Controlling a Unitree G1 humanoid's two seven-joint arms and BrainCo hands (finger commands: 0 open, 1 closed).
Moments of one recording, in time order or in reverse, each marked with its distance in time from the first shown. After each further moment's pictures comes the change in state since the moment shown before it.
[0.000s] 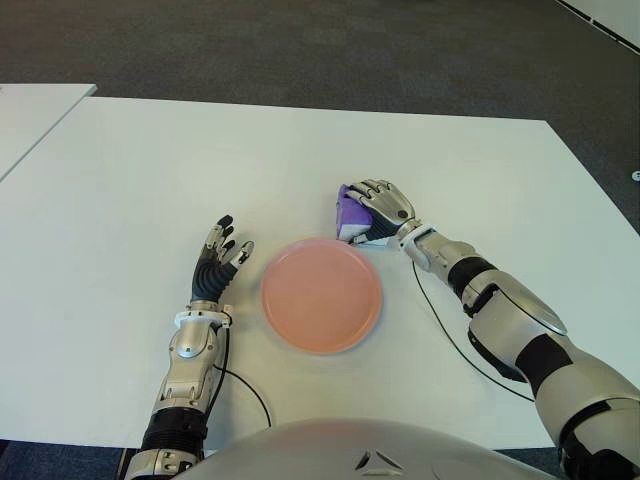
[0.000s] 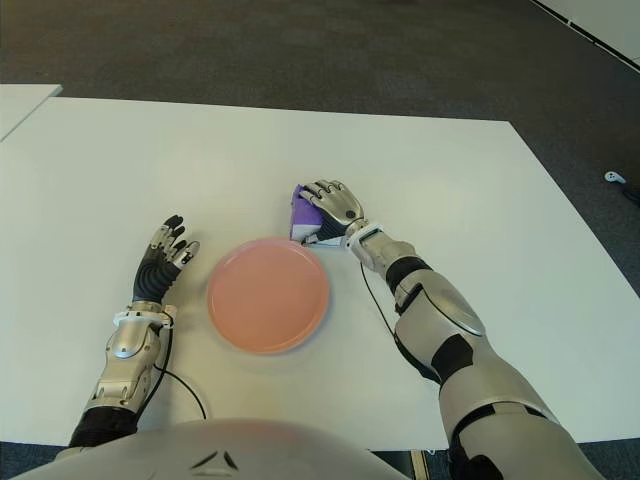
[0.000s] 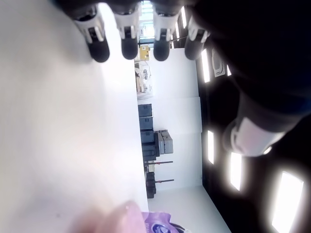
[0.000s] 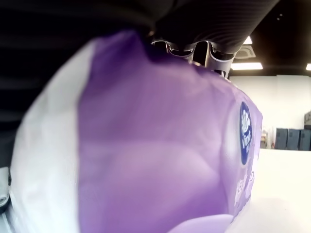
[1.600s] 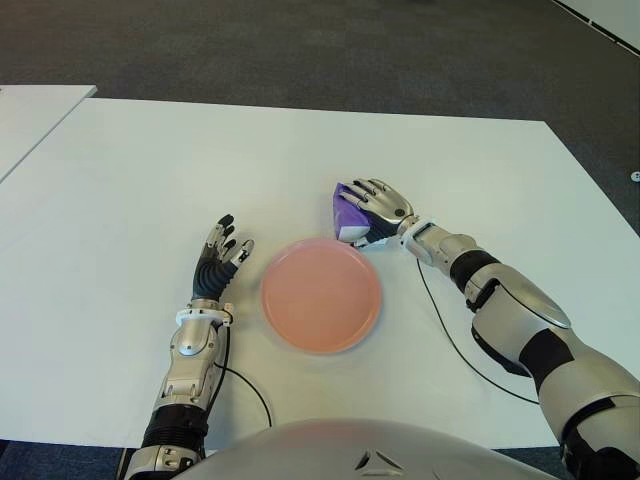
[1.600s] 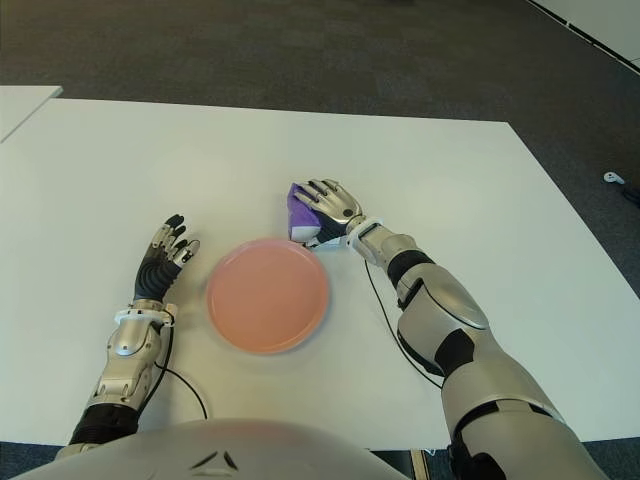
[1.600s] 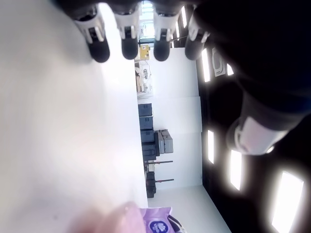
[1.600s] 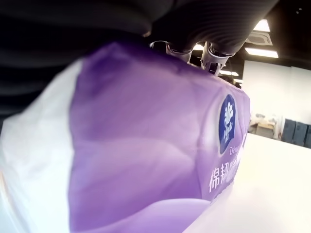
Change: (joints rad) left arm -0.013 0.000 0.001 0.026 0.000 0.004 0.000; right arm -0.048 -0.022 0.093 -0.009 -0.046 0.016 0.130
